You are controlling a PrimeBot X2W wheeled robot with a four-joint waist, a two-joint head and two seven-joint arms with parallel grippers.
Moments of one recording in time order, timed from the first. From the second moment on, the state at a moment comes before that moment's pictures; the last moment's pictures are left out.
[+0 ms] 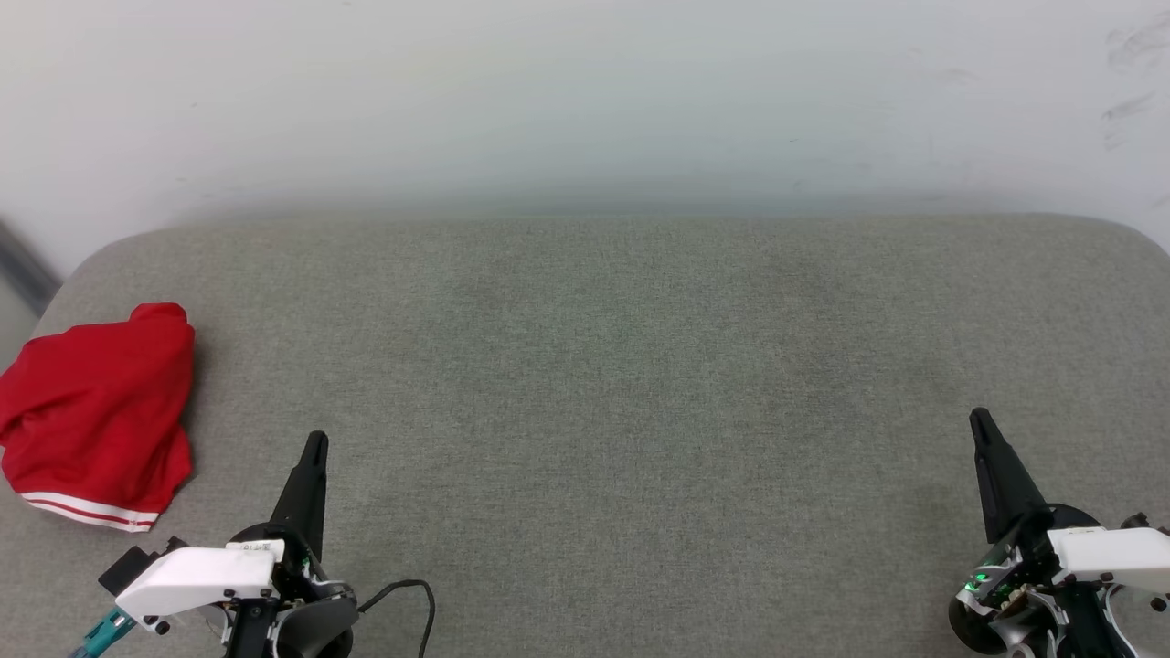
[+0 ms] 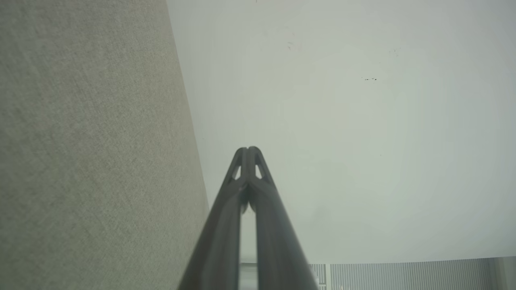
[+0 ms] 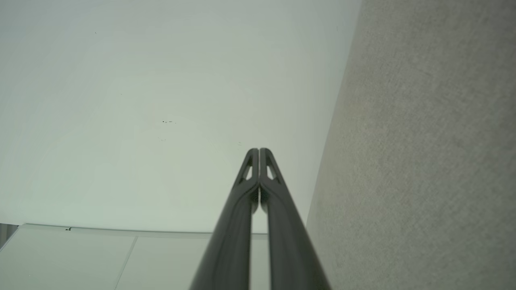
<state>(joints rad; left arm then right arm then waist) -0.11 0.05 0.12 0.25 -1.61 -0.13 0.11 -0.10 -0.05 -0.11 0.25 1.61 0.13 0.11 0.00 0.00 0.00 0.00</state>
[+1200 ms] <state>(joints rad) -0.08 0.05 0.07 0.26 -1.61 -0.13 0.08 -0.07 -0.05 -0.10 0.25 1.60 0.13 0.08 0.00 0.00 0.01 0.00</state>
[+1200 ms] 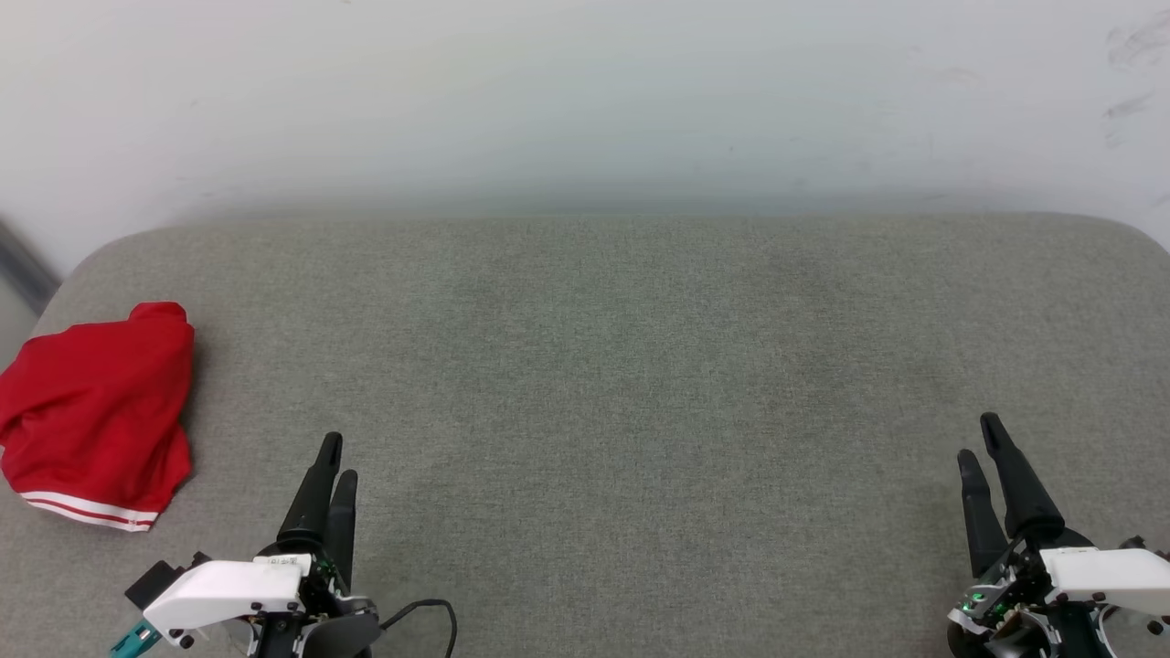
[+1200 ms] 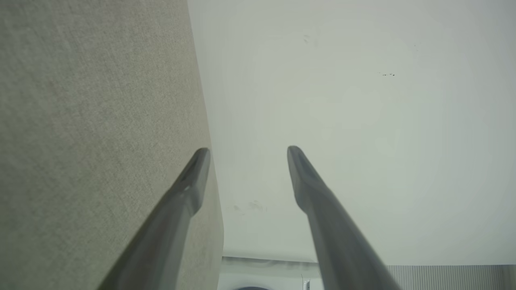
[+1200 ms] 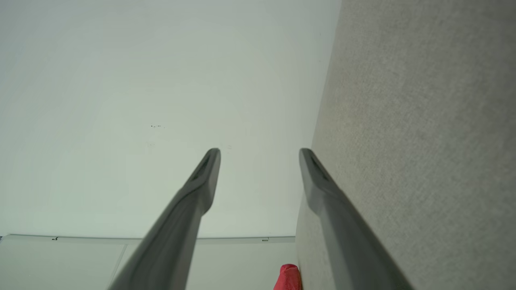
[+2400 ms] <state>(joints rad) -0.11 0.05 -0.04 0.15 -1.14 -0.13 -0.07 -0.08 -0.08 -0.04 0.14 1.12 0.13 -0.07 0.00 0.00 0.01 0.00</state>
